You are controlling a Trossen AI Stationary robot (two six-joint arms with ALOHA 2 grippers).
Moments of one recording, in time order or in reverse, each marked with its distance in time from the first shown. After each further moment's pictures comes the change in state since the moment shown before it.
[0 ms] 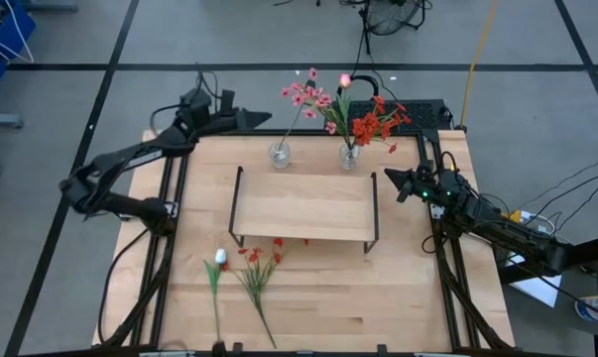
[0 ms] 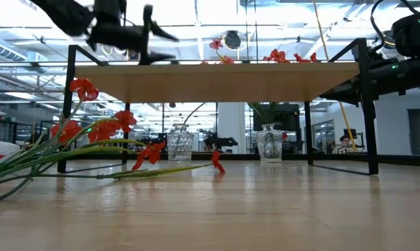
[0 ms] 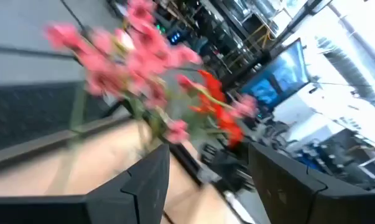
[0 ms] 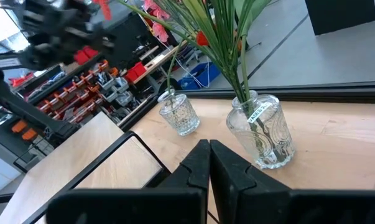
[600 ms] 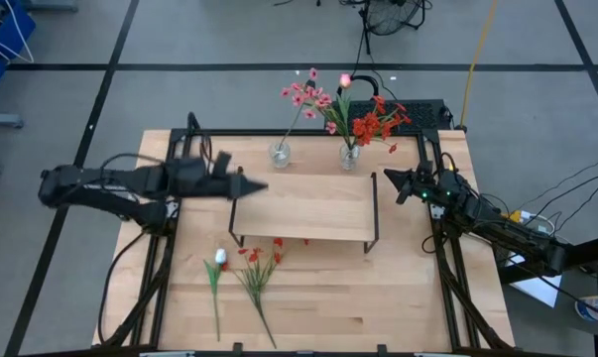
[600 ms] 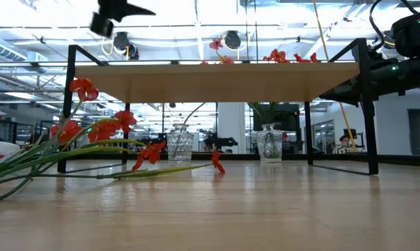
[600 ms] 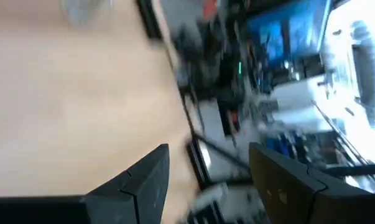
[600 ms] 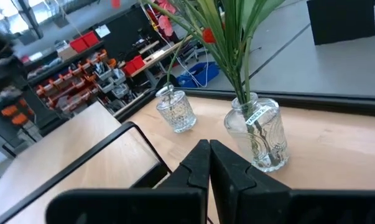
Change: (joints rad) left arm -0.811 -0.283 0.000 -0.496 -0.645 -0.494; right arm 0.000 0.000 0.000 -0.018 -0.005 -0.090
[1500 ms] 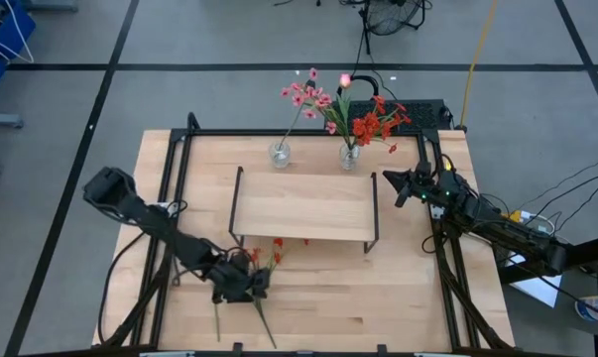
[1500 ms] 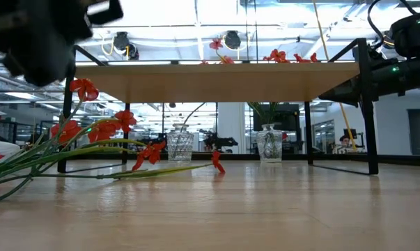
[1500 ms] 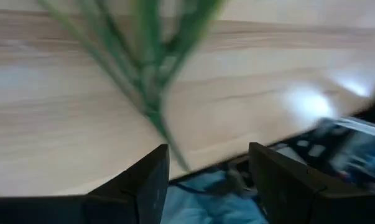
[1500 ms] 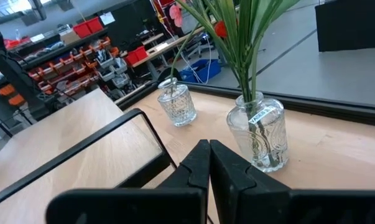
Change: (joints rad) left arm -0.545 0.599 0.000 -0.008 0.159 -0.980; right arm 0.001 0.012 0.000 0.000 -0.026 -0.086
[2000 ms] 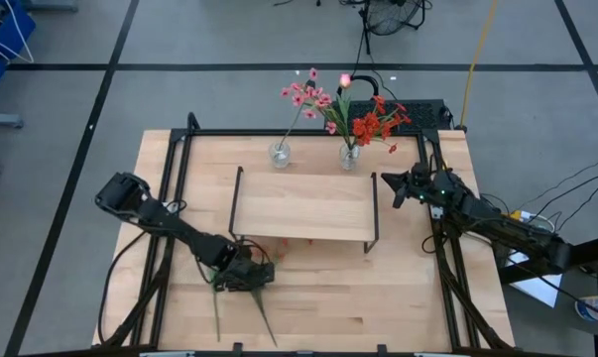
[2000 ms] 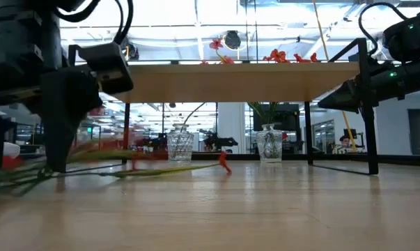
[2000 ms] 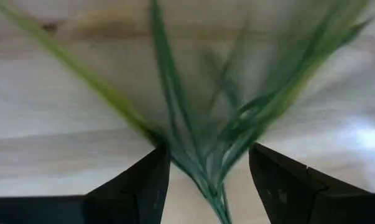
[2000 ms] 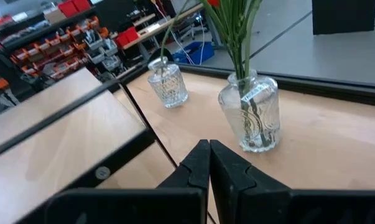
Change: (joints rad) left arm 0.112 0.117 0.001 -0.143 0.123 0.105; right arm 0.000 0.083 0.000 0.000 0.000 -0.011
